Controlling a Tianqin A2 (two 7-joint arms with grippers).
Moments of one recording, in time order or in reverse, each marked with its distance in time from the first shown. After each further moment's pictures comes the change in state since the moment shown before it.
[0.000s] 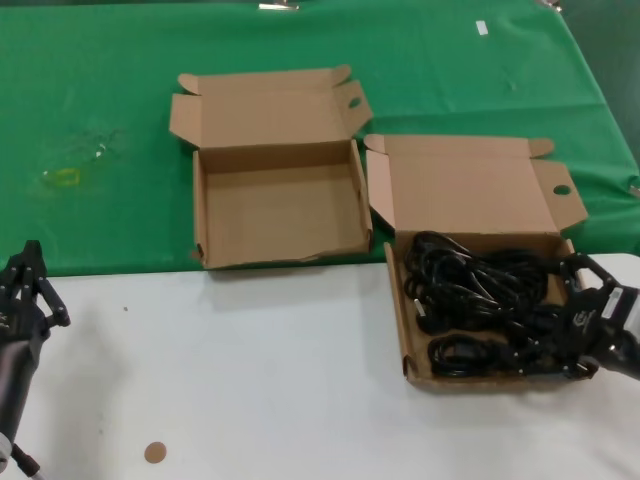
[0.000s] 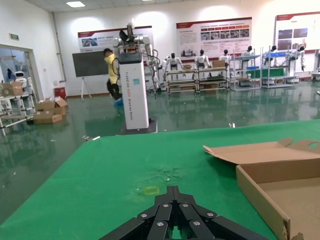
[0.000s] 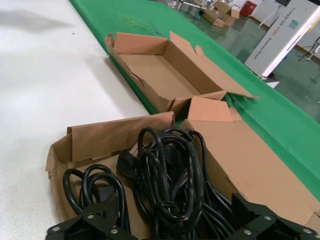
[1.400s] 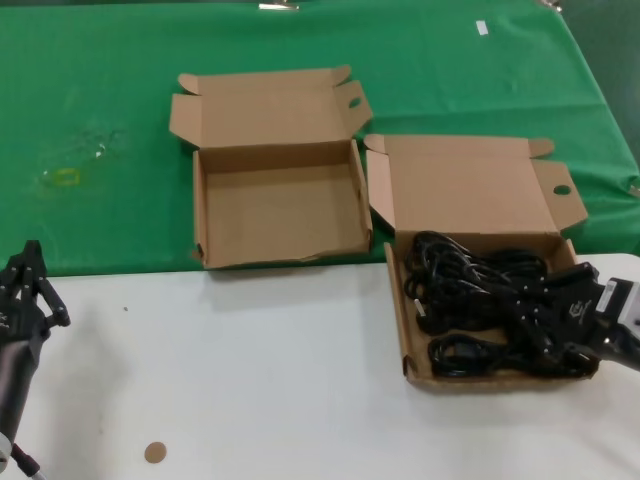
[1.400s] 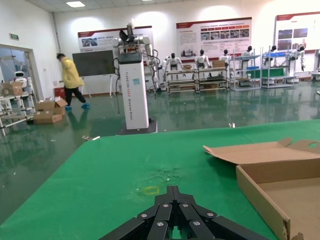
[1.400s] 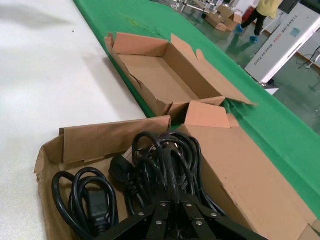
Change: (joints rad) left arm 0.000 0.000 0.000 0.000 0.000 0.000 0.000; right arm 0.037 -0.028 0.010 -0.011 -0.049 -0.026 -0.018
